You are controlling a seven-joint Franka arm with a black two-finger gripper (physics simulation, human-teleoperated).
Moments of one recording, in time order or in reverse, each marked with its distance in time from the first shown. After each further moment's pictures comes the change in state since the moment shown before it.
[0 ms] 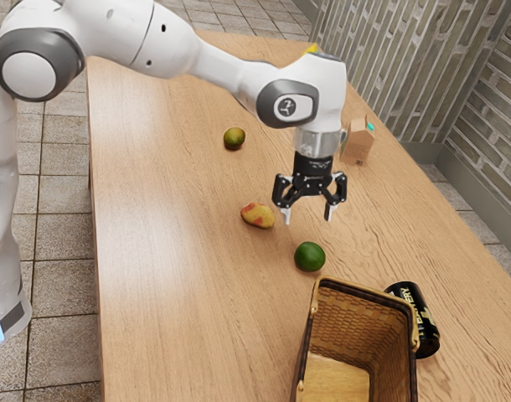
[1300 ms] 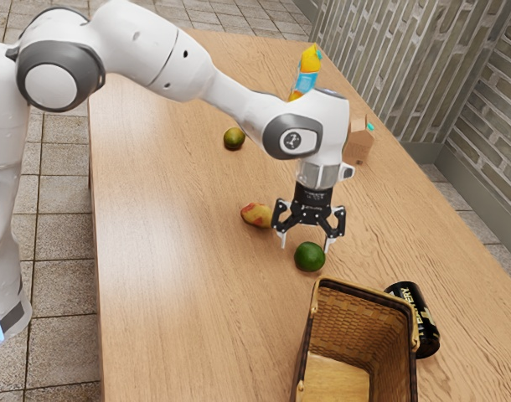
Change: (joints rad) arm -0.021 0.101 -0.005 -0.018 -0.024 0.063 0.321
